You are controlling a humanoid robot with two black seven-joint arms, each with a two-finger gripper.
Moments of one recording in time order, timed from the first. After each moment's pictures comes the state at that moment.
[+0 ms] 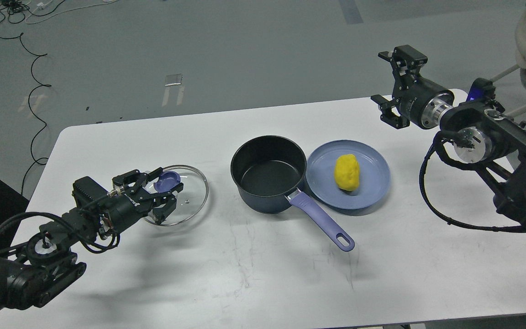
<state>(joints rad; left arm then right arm) -0.67 0.57 -0.17 -0.80 1.90 0.49 -0.42 0.67 -0.35 0.93 1.01 -0.52 0.05 -0.09</state>
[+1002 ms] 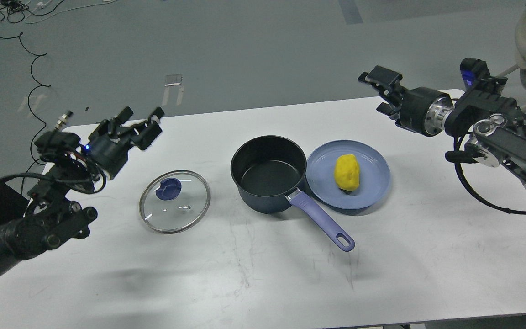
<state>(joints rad) -0.90 0.54 -0.20 -0.81 1.02 0.48 -0.47 0.82 -0.56 0.50 1.17 -1.01 0.09 -0.09</state>
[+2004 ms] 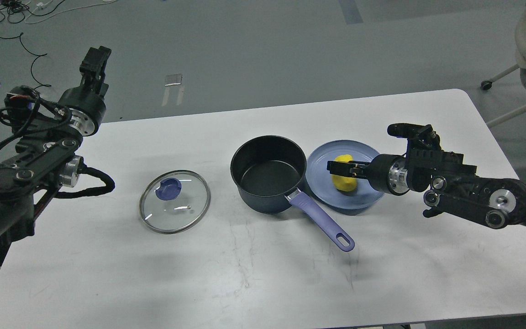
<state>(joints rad) -0.99 0.53 -0.26 -0.79 0.46 0.25 -0.31 0.84 -0.42 0.19 1.09 -1.23 0.10 -0.09</state>
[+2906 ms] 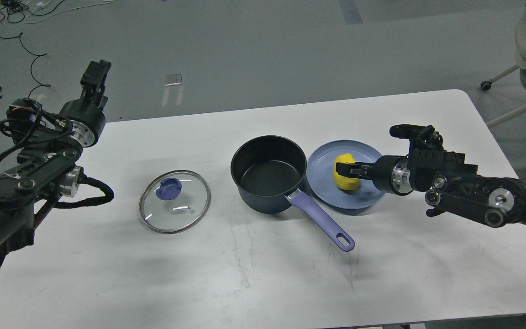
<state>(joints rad) -0.95 0.54 -0.26 -0.79 0.46 0.25 -0.31 0.85 -0.42 0.16 1.05 -1.23 0.13 -0.12</state>
